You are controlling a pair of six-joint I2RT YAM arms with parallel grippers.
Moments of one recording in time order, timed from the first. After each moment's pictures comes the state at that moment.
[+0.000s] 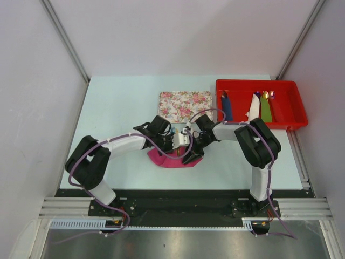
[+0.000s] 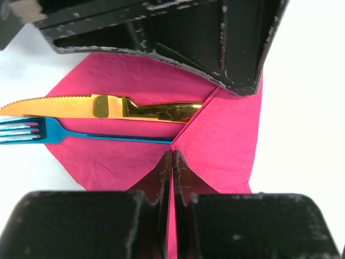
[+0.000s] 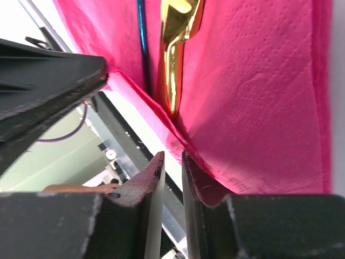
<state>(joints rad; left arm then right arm) -0.66 1.62 0.93 -0.35 0.44 0.74 0.56 1.96 1.07 -0.36 -0.85 0.45</state>
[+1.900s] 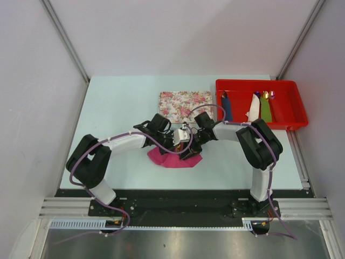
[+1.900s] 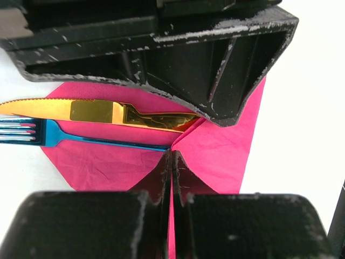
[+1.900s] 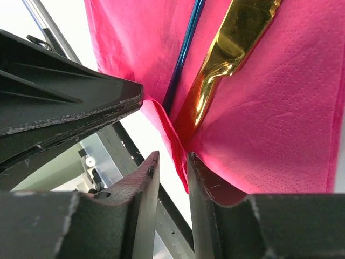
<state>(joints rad) -0.64 1.64 0.96 -0.34 0.49 0.62 0.57 1.93 1.09 -0.28 -0.83 0.39</state>
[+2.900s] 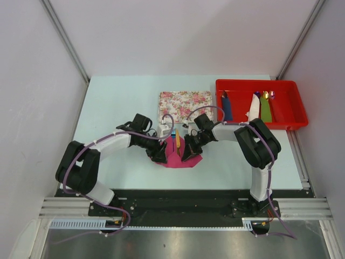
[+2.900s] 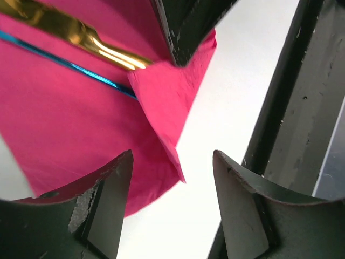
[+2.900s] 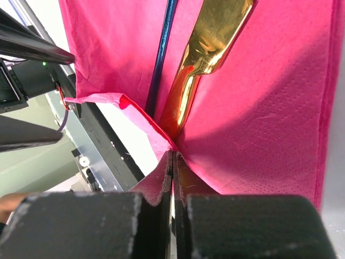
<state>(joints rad) -0.44 1.53 0.86 -0.46 0.77 0.36 0.58 1.95 1.08 -0.28 -0.81 0.37</state>
